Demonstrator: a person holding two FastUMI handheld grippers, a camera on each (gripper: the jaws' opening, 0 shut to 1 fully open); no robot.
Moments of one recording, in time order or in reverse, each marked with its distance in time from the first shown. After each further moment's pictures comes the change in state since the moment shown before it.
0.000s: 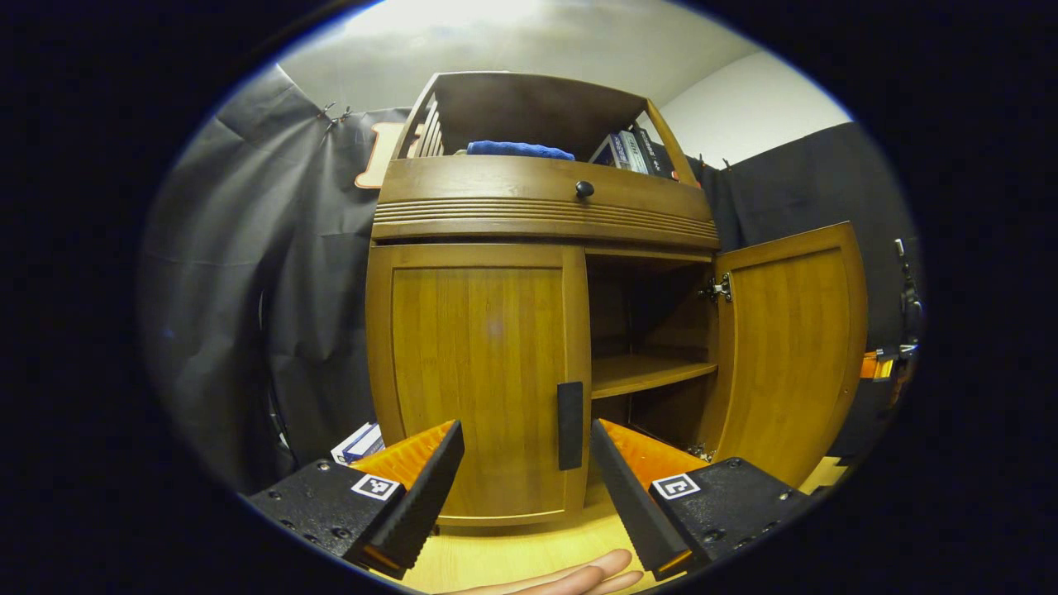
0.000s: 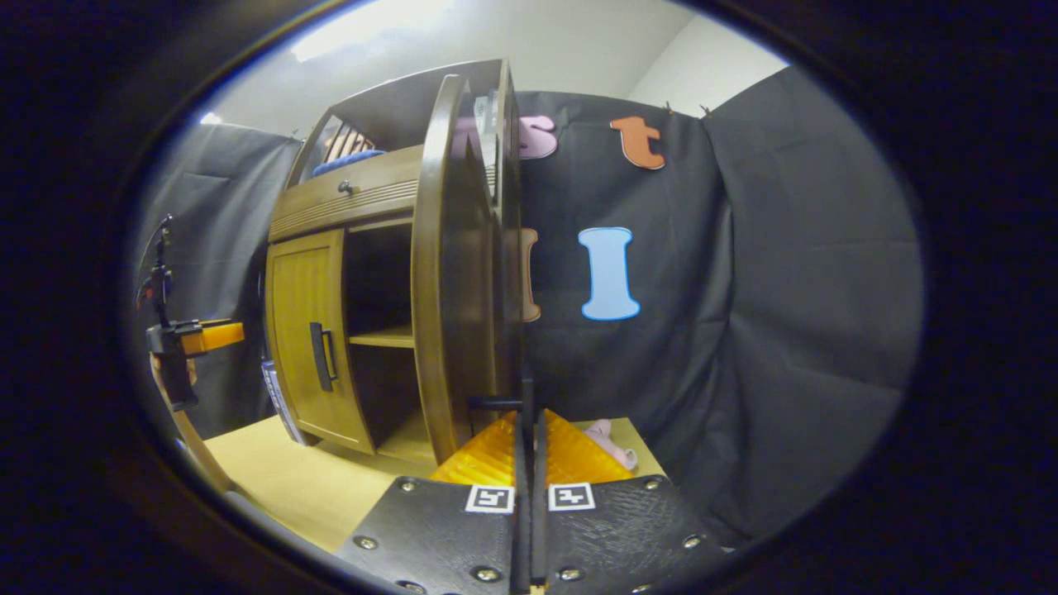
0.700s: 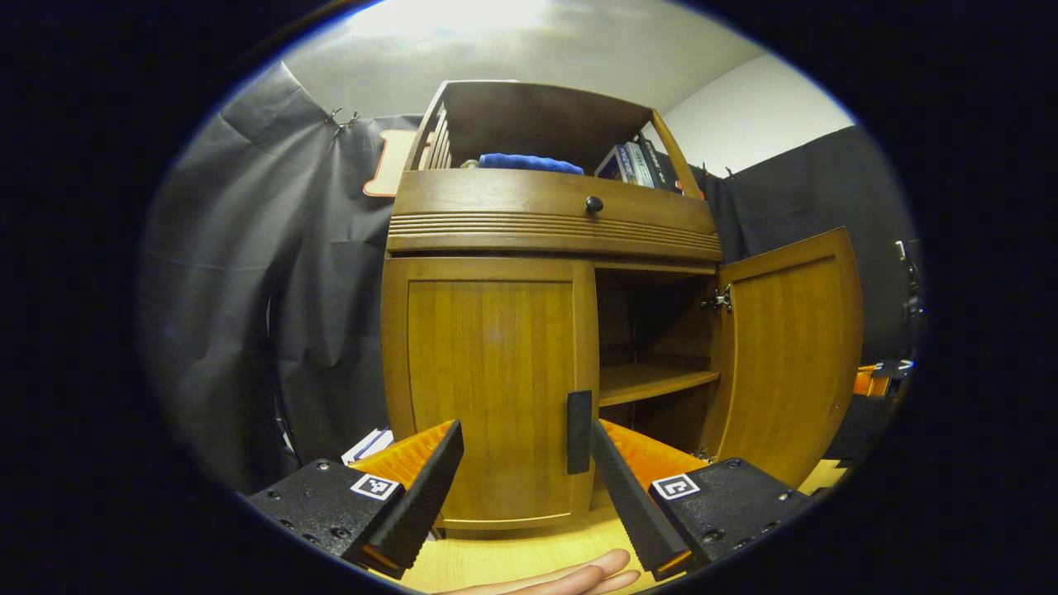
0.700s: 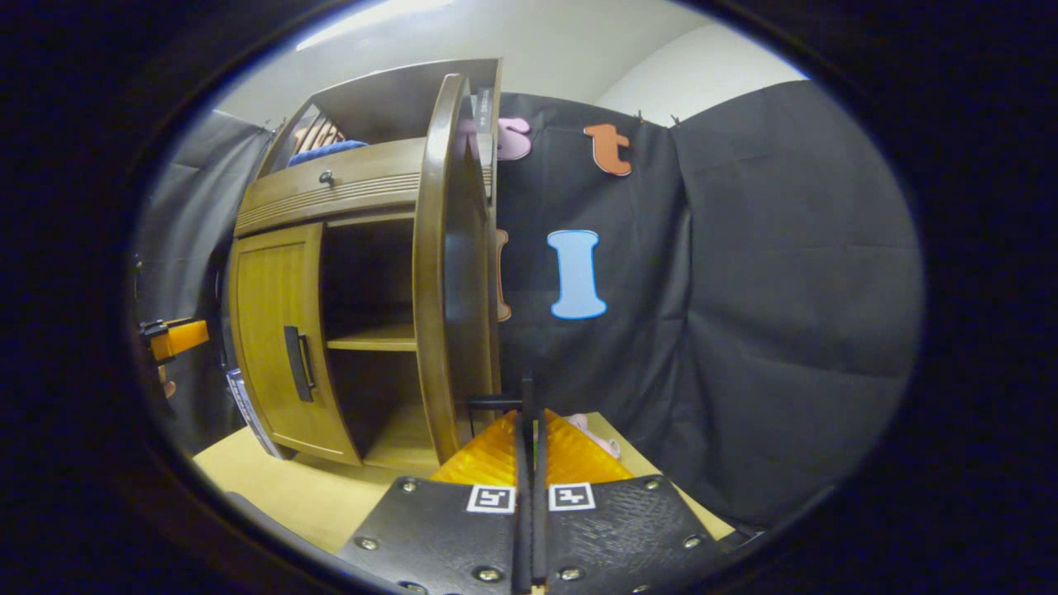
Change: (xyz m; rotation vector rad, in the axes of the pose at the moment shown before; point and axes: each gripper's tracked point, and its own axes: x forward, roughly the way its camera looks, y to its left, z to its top) left arm -0.007 0.015 0.002 0.010 -0.006 0.025; right arm -0.011 0.032 -0.001 -0.014 -0.003 -0.170
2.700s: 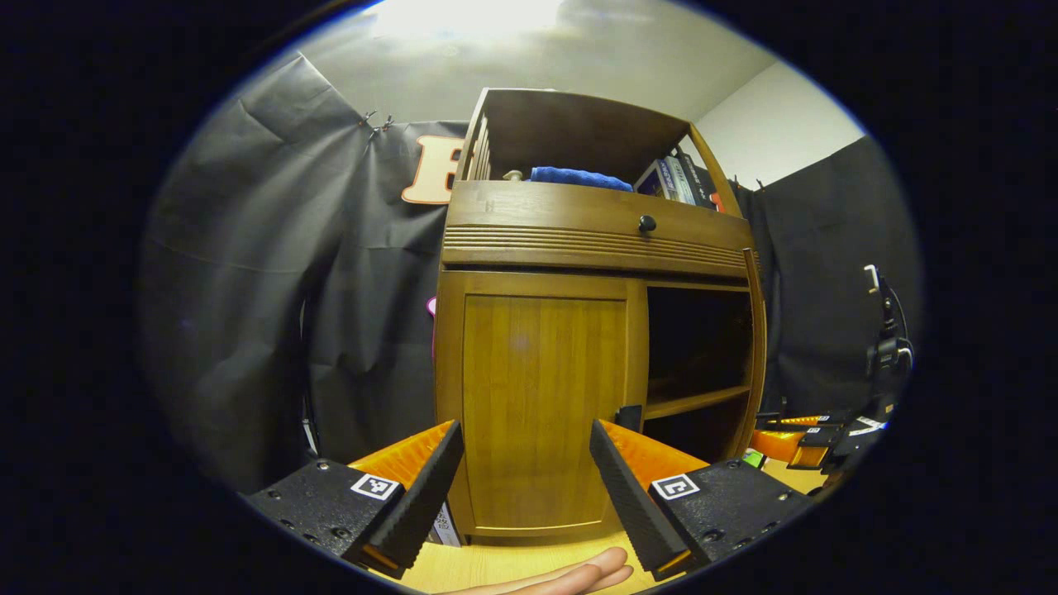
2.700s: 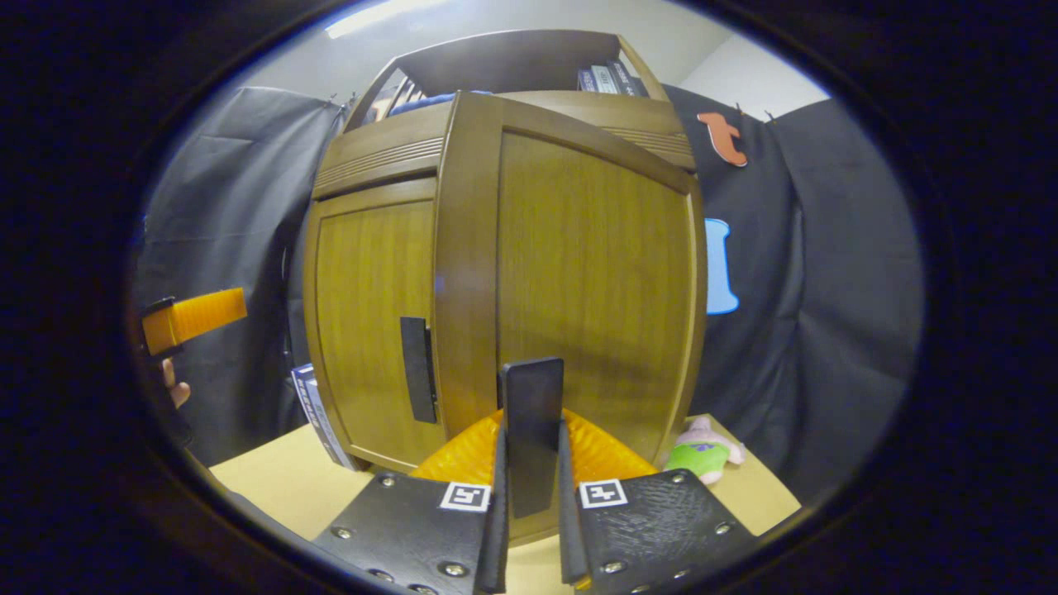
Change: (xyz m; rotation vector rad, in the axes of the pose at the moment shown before) left arm -0.011 0.049 0.021 -0.032 -0.051 0.080; right arm 0.050 0.219 -0.015 -0.072 0.047 0.215
